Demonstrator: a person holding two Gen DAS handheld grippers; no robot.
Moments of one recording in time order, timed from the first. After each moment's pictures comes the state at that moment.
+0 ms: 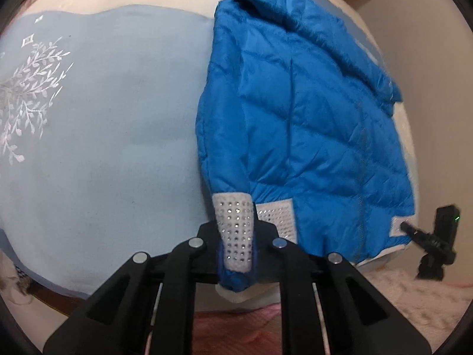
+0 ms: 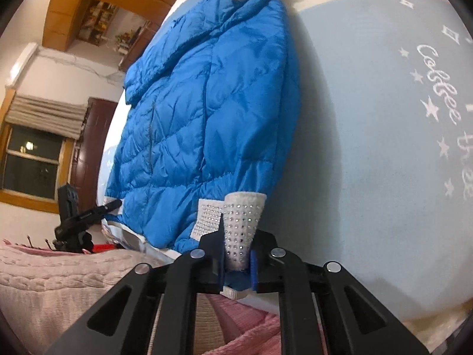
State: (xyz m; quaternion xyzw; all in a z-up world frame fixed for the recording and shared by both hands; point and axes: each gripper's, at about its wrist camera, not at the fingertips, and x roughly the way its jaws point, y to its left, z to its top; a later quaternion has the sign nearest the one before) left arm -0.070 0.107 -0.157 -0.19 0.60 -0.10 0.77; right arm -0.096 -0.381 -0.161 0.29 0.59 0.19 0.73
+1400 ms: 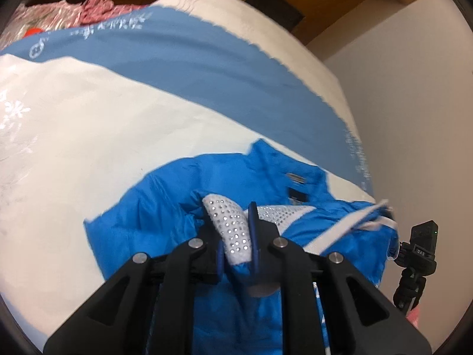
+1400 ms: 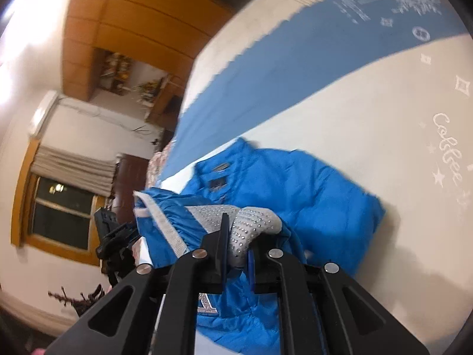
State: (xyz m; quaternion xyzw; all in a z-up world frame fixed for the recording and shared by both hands) left arm 0.331 0.077 -0.128 -0.24 0.52 -0.16 0.80; right arm 0.284 -0.428 -0.111 0.37 0.51 0.21 0.75
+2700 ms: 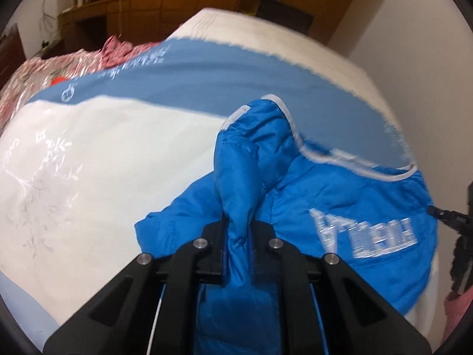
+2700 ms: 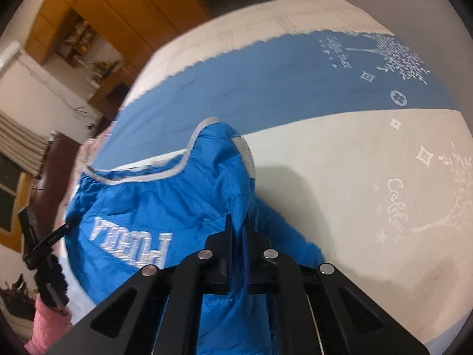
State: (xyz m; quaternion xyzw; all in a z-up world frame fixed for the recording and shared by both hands) left arm 0.285 0.078 -0.111 -0.10 0.50 -0.07 0.86; right arm 0.299 -0.409 -0.099 0.18 0.54 0.09 0.82
